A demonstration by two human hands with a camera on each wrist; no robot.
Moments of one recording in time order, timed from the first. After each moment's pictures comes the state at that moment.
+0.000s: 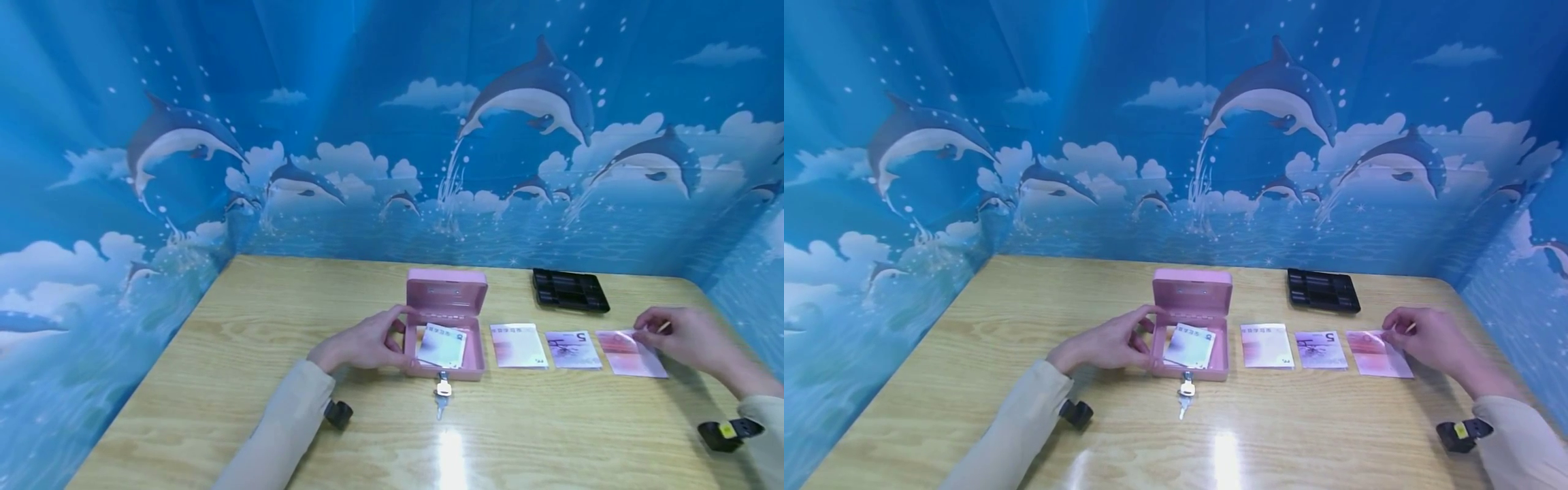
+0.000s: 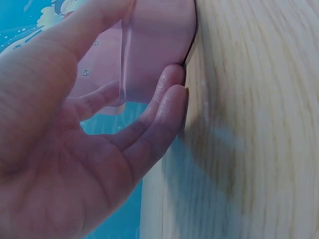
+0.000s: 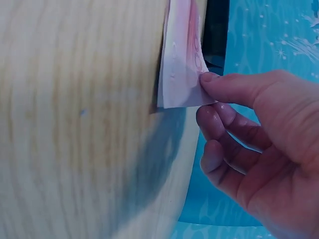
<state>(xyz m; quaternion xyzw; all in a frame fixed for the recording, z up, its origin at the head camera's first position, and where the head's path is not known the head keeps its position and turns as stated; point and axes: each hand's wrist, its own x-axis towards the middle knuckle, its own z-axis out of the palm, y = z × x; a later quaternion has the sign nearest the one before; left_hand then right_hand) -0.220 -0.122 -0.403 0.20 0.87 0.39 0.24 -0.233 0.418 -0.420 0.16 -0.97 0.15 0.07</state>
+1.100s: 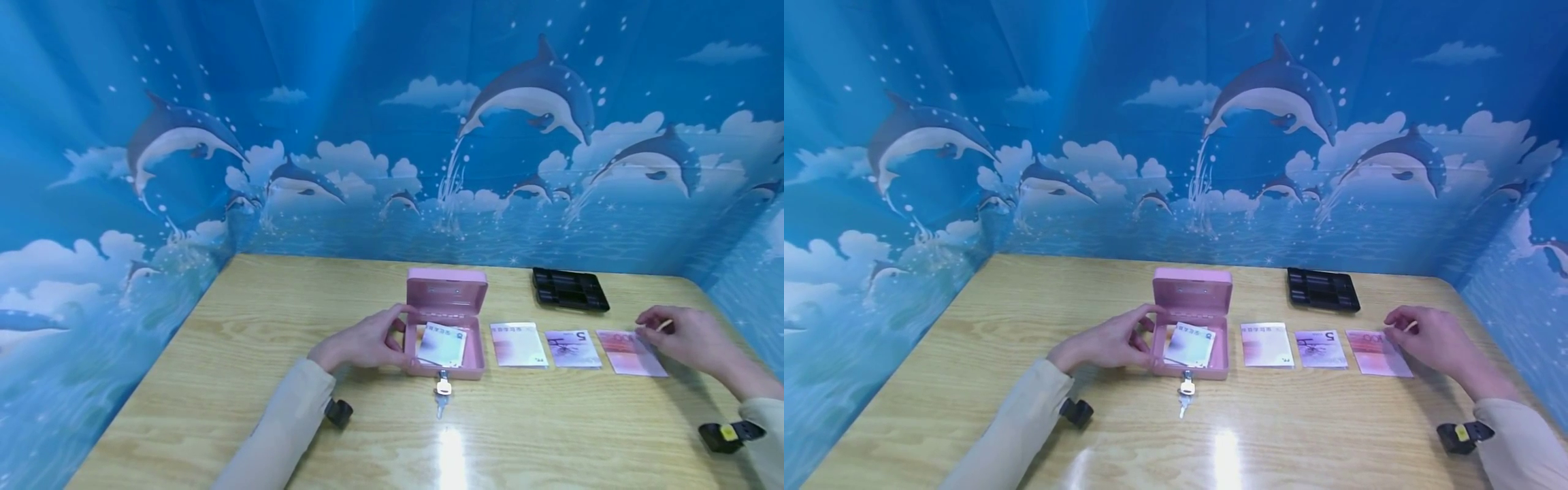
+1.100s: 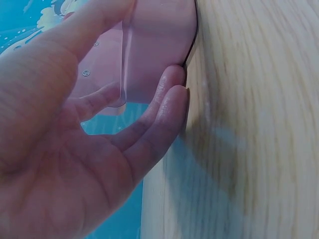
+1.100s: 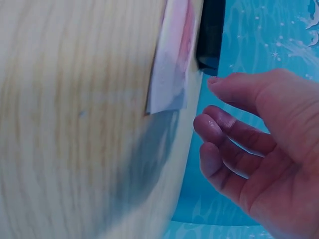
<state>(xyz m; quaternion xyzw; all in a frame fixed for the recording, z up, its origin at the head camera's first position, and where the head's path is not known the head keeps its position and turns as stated) -0.219 -0.120 -0.400 0.20 0.87 0.38 0.23 -0.232 0.417 -0.413 0.13 -0.98 0.13 0.05</state>
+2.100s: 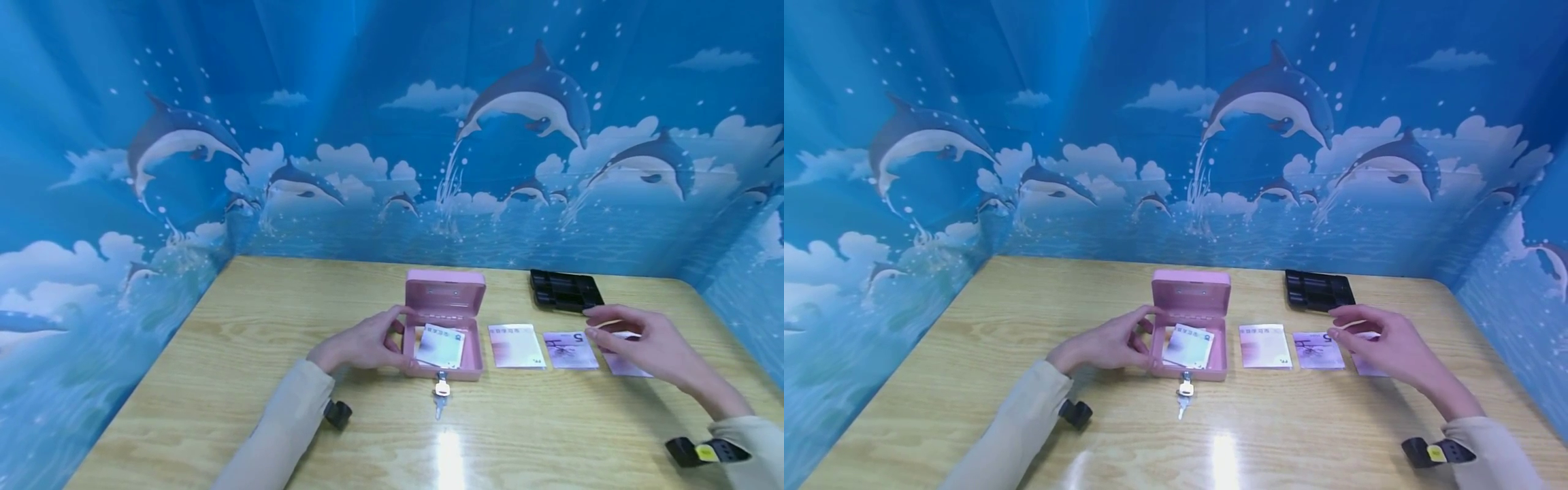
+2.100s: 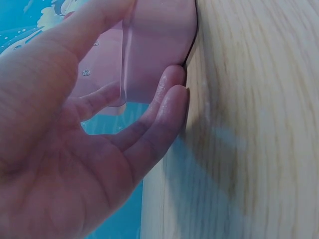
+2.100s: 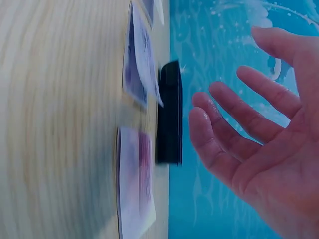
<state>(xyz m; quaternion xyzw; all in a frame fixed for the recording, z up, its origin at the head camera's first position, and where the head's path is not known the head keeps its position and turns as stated) -0.218 -0.119 -0.401 0.20 0.87 0.39 0.23 -0.196 0.343 -0.385 0.10 -0.94 0.33 -0.01</state>
